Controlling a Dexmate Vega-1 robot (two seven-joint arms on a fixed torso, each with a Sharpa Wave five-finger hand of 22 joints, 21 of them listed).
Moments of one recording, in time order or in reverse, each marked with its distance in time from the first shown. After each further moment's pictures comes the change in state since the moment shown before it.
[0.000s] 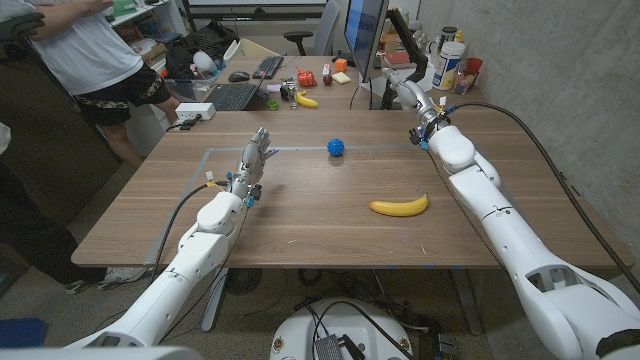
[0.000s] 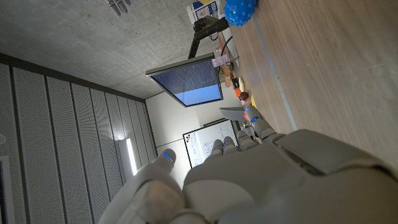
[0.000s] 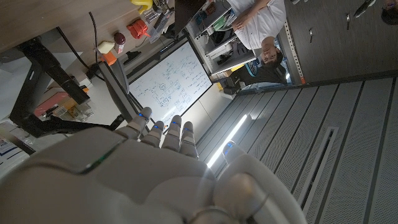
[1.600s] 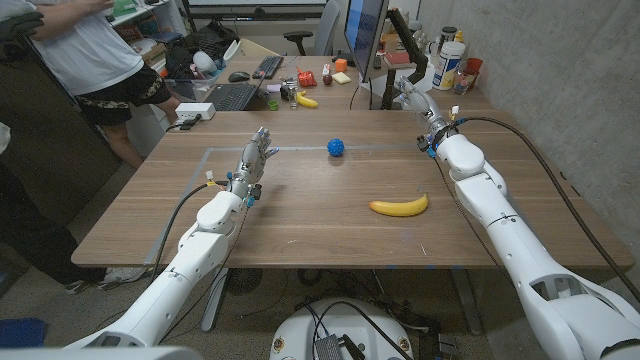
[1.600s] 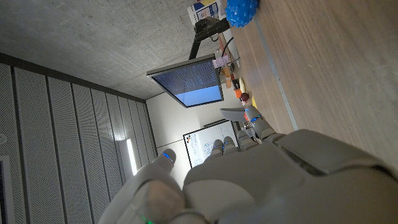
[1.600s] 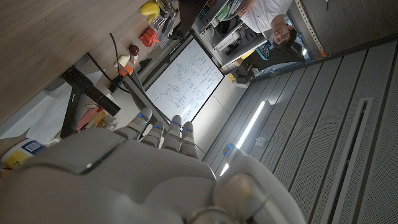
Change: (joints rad) left arm -0.002 -0.002 -0.002 -0.001 0.000 0.004 -0.007; left_hand 0.000 0.000 0.000 0.000 0.000 0.000 0.000 0.000 0.000 0.000 0.000 0.000 0.000 0.000 0.000 0.000 0.000 0.000 0.000 -0.004 0.000; right arm -0.045 0.004 0.055 0.009 0.147 -0.045 0.031; right_hand -0.012 -0.006 -0.016 0.008 0.000 -0.005 0.005 0.000 0.000 -0.004 0.004 0.000 0.000 0.000 0.000 0.000 0.000 -0.007 0.000 0.008 0.000
